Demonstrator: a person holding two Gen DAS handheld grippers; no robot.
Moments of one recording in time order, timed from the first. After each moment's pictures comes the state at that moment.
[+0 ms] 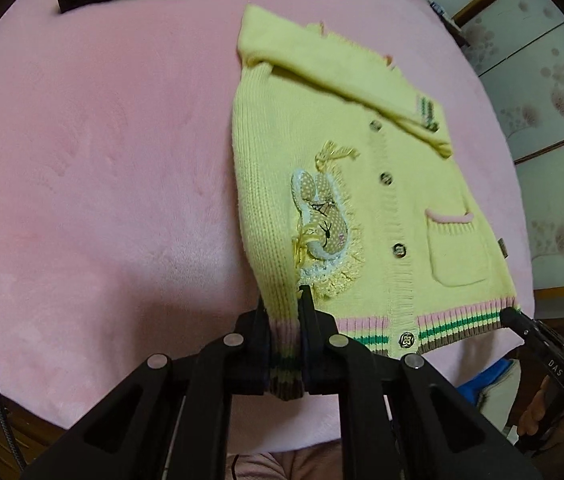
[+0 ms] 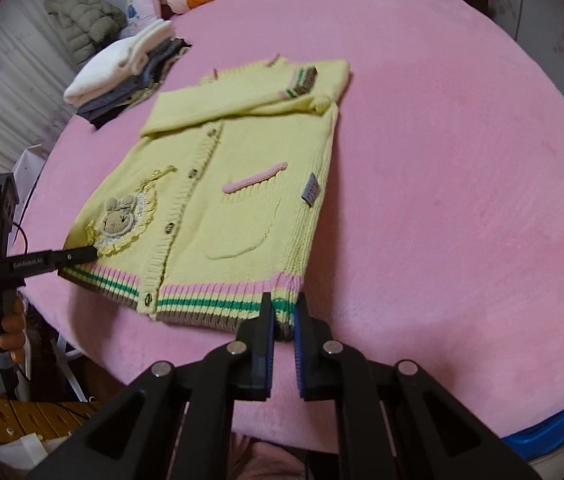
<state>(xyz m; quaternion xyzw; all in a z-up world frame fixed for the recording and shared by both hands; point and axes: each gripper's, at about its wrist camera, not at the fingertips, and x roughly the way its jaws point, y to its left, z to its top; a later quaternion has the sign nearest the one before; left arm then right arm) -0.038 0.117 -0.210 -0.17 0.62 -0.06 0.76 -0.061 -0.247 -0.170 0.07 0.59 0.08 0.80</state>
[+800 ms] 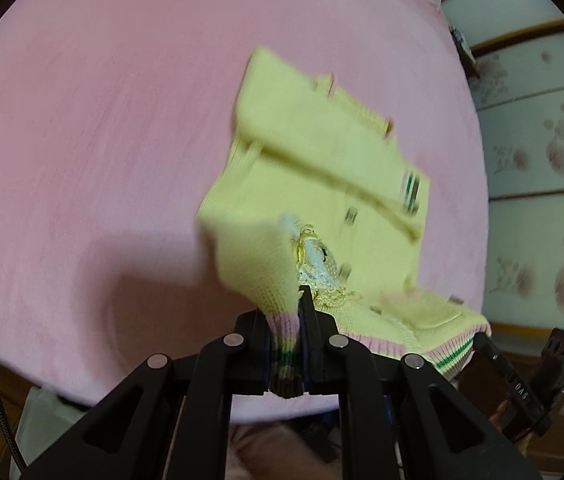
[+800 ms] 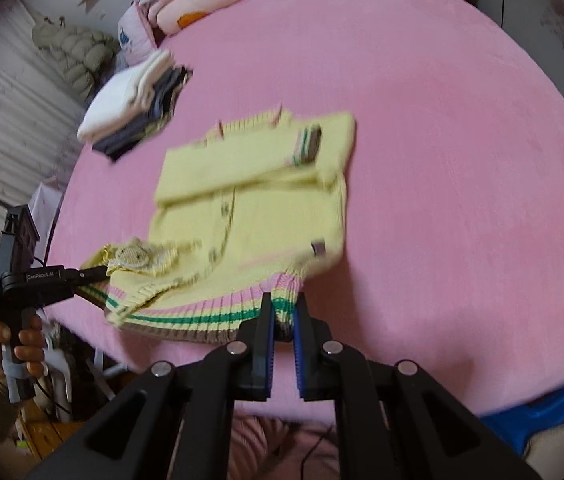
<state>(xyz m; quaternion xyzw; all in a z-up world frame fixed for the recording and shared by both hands) 0.044 0.158 -0.163 -0.28 0.64 -0.06 0.71 -0.024 -0.262 -0.121 0.14 0.58 0.07 0.80</state>
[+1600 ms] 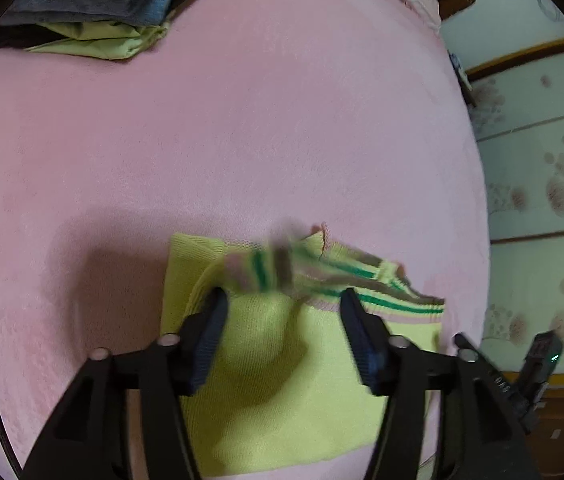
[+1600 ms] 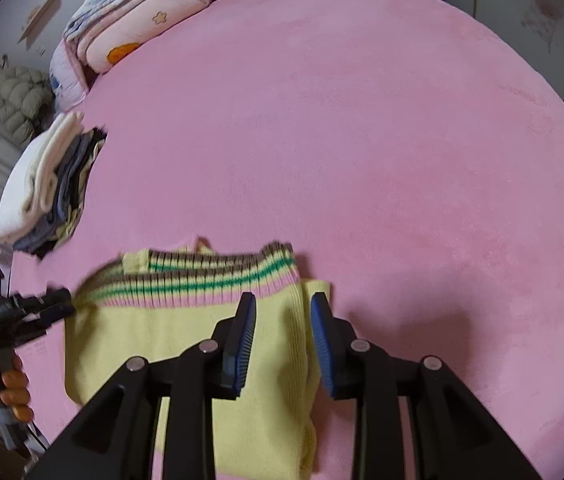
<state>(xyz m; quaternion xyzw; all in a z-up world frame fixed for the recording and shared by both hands) 0.237 0.174 -0.228 -0.30 0.60 -0.08 0.74 0.168 -0.288 -0.201 0.14 0.57 -0.01 0.81</state>
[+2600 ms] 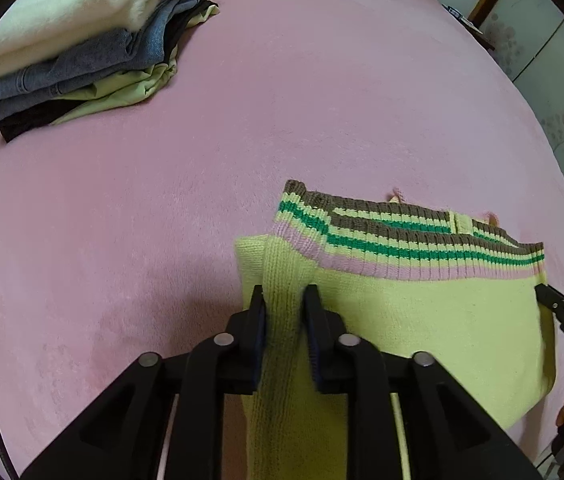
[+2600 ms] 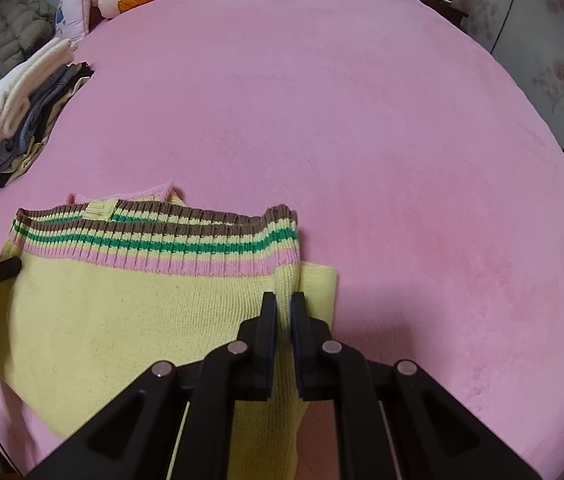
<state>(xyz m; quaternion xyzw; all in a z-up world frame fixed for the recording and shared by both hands) 0.214 0.154 -0.249 -0.08 0.59 -0.02 0.80 0.175 -0.244 -0.240 0.01 0.59 -0.04 0.81</state>
